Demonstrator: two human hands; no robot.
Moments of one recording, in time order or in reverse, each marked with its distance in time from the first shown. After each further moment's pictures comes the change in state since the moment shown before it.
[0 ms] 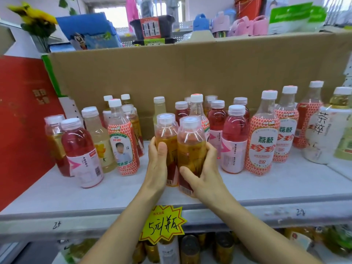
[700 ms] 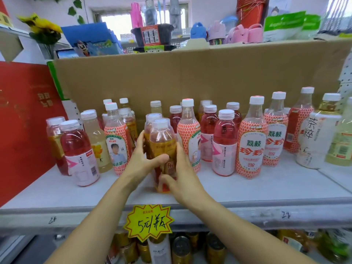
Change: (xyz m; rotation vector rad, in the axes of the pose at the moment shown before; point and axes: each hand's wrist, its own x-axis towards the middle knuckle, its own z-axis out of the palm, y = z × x) left_hand 0.016 0.010 -0.029 0.154 -0.136 -0.013; right_hand 0.009 -0.009 0.017 -0.150 -0.180 -0.098
